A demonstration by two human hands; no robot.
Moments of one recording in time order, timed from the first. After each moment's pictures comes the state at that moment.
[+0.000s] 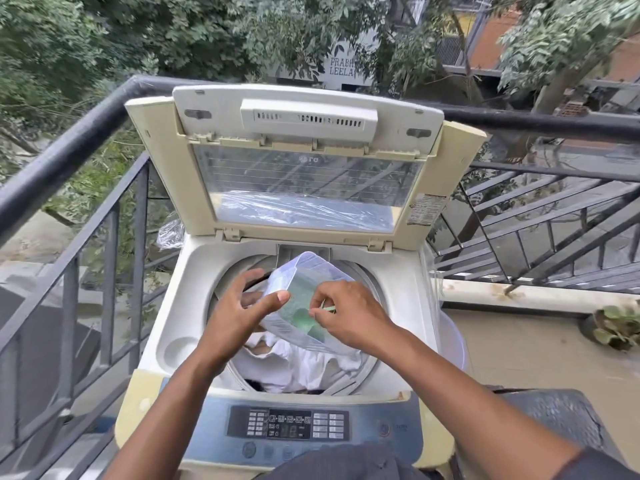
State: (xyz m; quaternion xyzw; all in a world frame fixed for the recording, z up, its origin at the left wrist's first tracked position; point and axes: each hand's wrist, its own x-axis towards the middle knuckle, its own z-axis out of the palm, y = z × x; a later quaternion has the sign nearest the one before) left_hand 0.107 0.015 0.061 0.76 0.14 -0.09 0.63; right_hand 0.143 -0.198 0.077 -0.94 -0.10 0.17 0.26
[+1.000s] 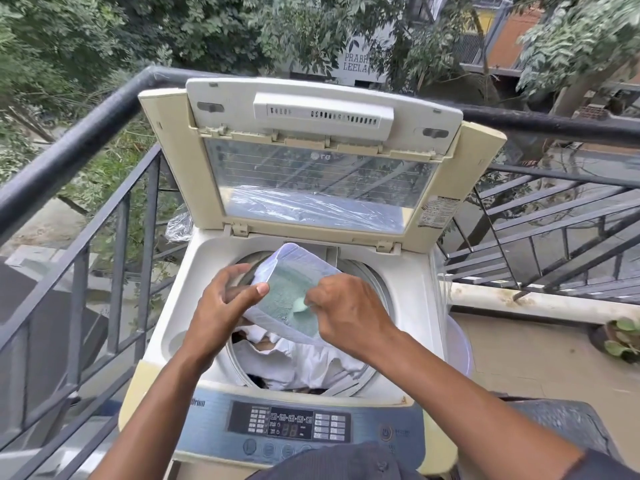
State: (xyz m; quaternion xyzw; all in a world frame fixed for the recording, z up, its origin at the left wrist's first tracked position) left_hand 0.101 0.039 0.065 0.75 0.17 -0.05 0.63; right_hand 0.145 -0.188 0.074 -0.94 -0.30 -0.01 0.15
